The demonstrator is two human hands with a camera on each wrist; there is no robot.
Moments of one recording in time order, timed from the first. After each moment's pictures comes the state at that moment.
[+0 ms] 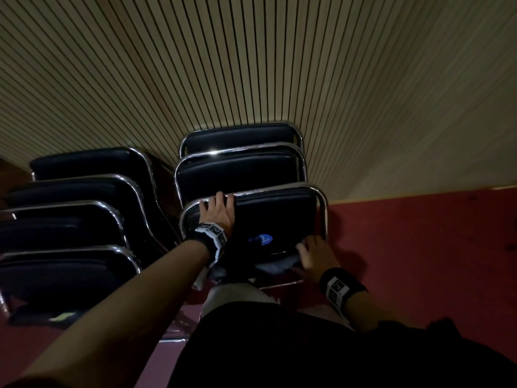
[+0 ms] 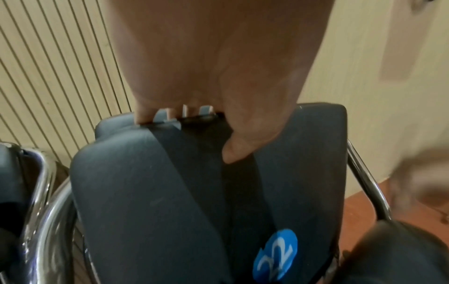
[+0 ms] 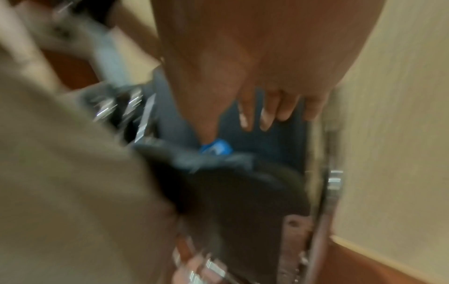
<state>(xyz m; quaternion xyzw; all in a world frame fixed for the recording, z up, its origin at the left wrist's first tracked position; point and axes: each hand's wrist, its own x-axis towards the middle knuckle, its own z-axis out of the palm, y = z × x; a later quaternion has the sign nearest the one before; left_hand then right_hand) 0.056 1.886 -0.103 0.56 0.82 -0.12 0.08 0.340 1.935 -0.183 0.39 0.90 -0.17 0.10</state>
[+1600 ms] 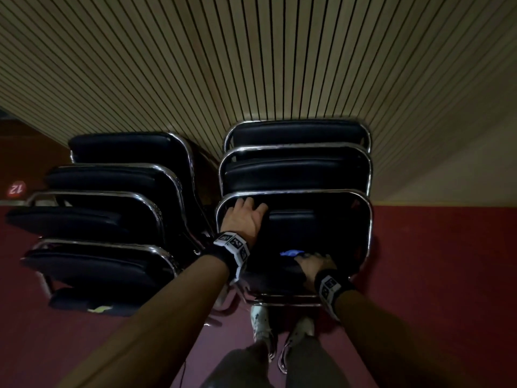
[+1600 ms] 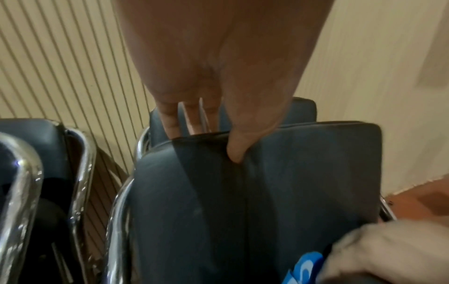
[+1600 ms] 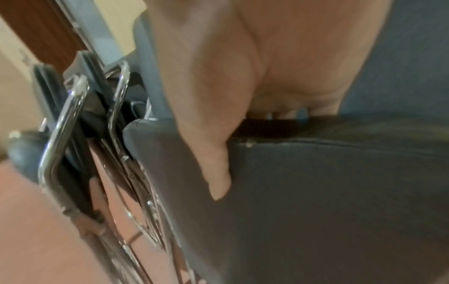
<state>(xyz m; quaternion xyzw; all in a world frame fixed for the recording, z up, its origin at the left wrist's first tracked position) -0.018 1.879 -0.103 0.56 0.81 -0.09 0.17 0.188 1.942 -0.253 0.28 0.86 -0.17 0.39</state>
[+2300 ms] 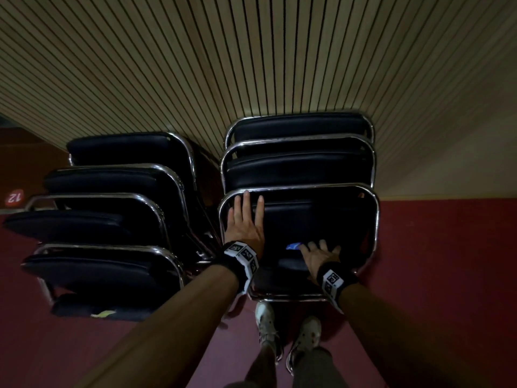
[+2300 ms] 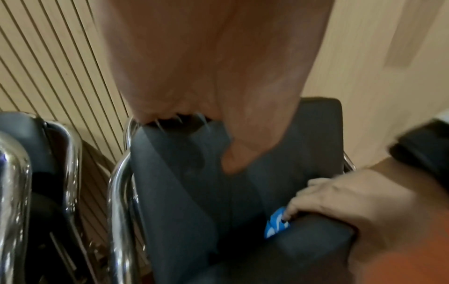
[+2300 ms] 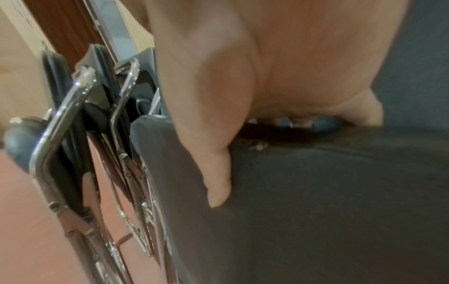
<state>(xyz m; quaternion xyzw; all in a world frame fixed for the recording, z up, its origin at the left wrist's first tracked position) -0.015 1.846 -0.131 0.50 0.83 -0.19 0.17 0.162 1.922 -0.252 0.34 0.85 -0.15 0.37</state>
